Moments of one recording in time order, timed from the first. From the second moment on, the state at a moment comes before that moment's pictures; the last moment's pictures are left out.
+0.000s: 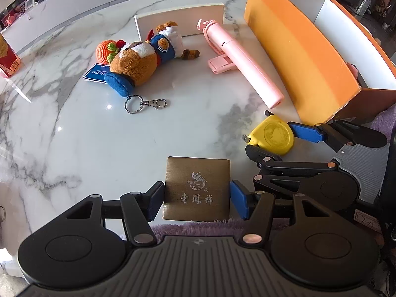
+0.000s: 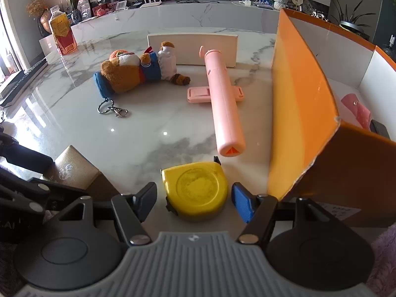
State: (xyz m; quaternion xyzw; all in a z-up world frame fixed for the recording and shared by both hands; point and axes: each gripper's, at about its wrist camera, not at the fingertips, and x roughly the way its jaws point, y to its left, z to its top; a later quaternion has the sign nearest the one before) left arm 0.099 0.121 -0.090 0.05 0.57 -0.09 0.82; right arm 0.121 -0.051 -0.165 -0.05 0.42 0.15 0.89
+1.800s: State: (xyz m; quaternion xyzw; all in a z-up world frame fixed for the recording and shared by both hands) left arm 0.178 -0.180 -0.026 0.29 0.43 -0.40 0.75; right arm 0.156 -0.341 -0.007 0.10 0.37 0.14 0.91
